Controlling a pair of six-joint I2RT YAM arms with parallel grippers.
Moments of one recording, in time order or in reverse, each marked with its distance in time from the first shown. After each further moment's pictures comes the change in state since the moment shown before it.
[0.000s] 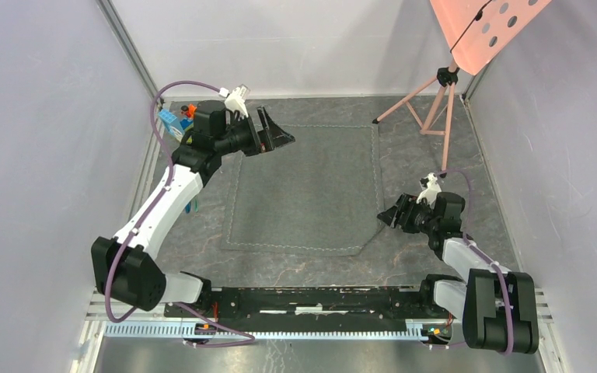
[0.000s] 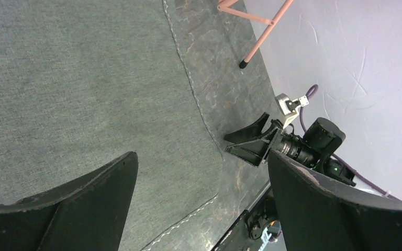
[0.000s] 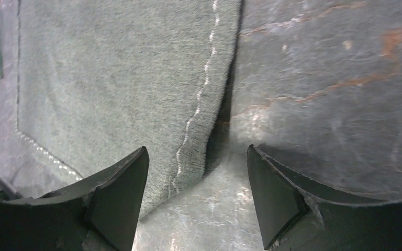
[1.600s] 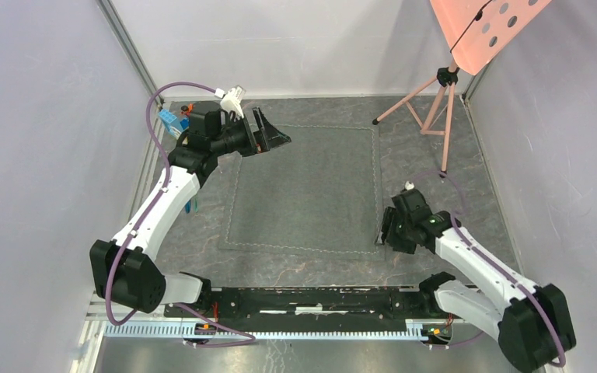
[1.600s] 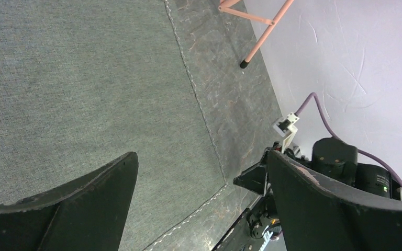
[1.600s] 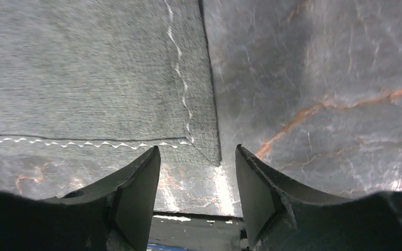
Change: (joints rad) left arm 0.031 -0.034 -0.026 -0.010 0.030 0.026; right arm 0.503 -0.129 0.290 -0.833 0.547 0.366
